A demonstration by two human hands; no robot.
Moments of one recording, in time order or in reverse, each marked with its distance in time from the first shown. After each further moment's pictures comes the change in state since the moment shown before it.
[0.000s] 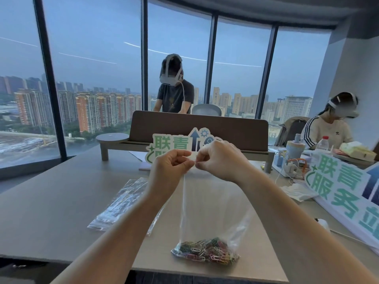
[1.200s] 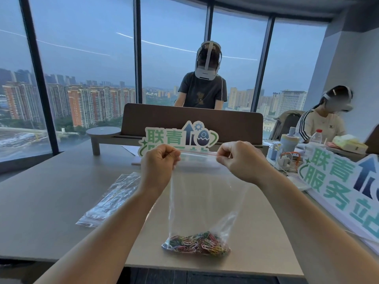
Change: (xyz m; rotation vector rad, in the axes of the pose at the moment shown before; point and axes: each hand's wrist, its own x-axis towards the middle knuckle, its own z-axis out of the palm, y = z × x) left_hand 0.008 -0.012 0.013 0.144 0.148 0.007; right_hand -0.026 0.063 -0.004 -0.002 0.055 0.156
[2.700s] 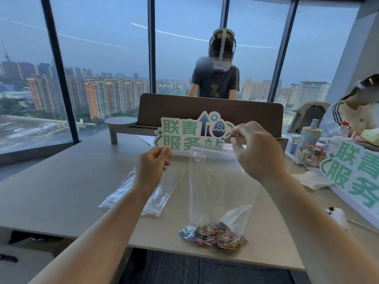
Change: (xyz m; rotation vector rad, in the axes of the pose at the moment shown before) left_hand 0.001 -0.052 -0.046 -0.075 0.016 -0.207; right_hand -0.008 -0.024 0.025 -0.001 0.369 -0.069
